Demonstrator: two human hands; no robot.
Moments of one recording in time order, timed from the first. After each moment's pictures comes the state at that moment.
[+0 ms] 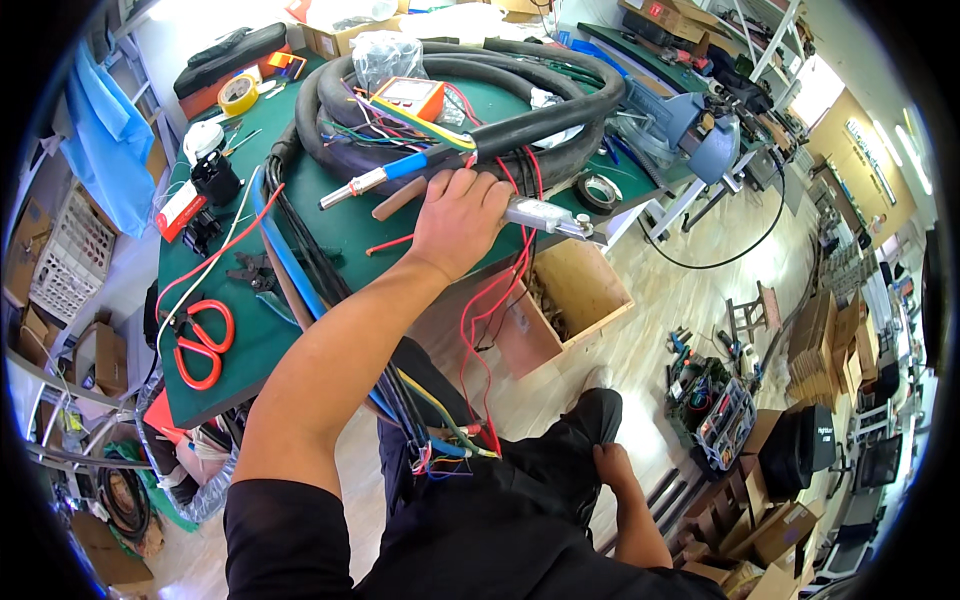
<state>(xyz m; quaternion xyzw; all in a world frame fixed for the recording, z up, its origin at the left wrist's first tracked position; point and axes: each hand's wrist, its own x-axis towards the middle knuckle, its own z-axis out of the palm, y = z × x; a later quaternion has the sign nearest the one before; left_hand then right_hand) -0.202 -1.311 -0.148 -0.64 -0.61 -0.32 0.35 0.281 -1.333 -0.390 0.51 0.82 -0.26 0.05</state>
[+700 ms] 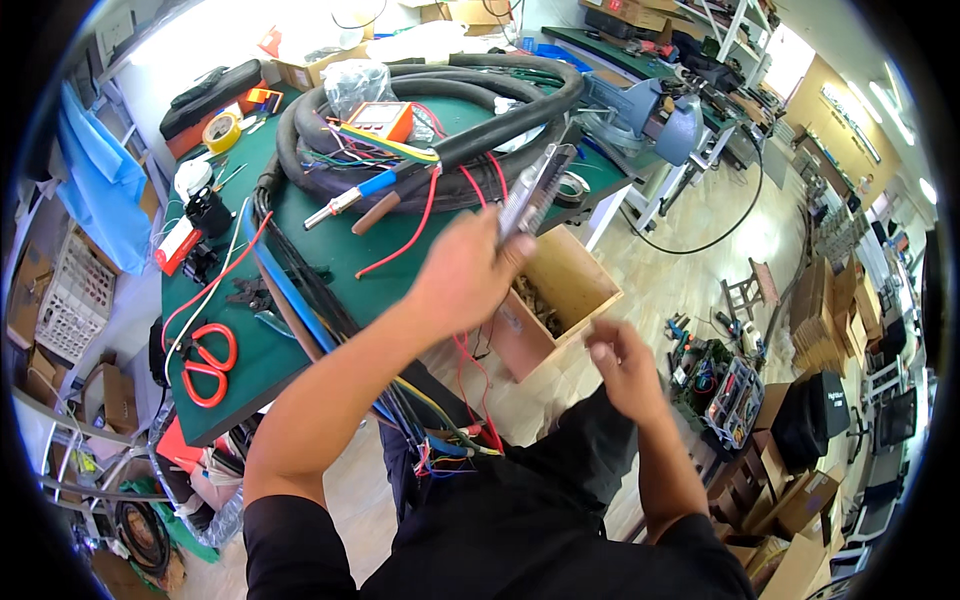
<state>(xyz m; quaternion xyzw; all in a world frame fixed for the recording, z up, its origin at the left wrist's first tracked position) -0.131 -1.358 -0.086 -0.65 -0.61 -0.45 -0.05 0.137 -1.304 -0.159 0.33 0.79 -0.40 -0.32</state>
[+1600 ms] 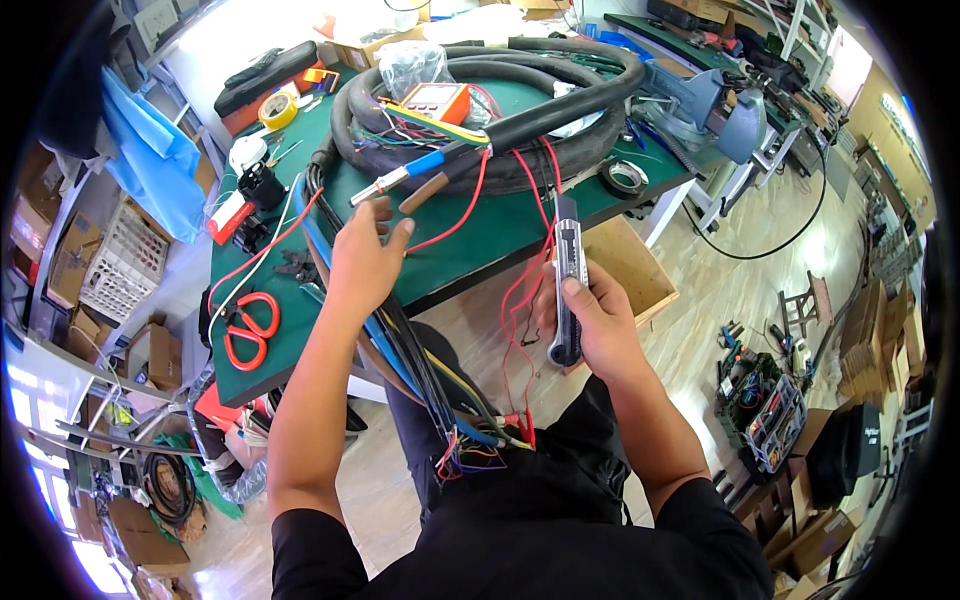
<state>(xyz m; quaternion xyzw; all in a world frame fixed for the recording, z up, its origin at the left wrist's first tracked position) -0.225 -1.435 -0.106 -0.42 -0.81 -0.41 0.04 0.027 -1.303 -0.141 0.12 0.56 -0.77 -0.29</state>
